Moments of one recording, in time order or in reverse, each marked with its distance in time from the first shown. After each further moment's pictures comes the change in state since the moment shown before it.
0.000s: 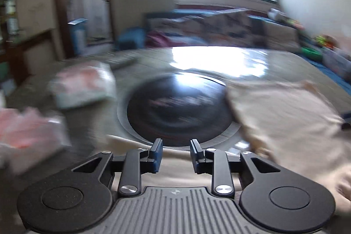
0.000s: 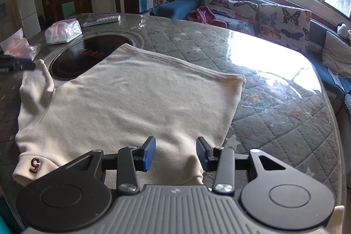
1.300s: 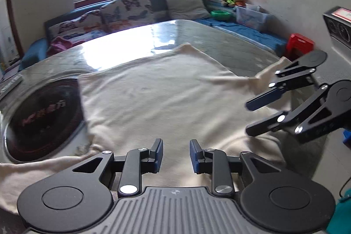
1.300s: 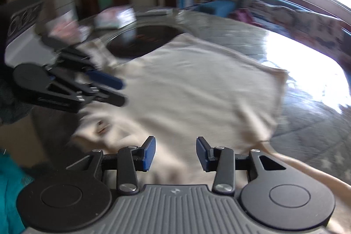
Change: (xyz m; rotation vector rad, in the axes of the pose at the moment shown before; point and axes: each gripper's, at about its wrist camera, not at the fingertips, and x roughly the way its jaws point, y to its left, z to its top) left arm -0.012 -0.148 -0.015 0.310 0.068 -0.384; right arm -0.039 0.062 -0.035 -0.143 0.006 0.198
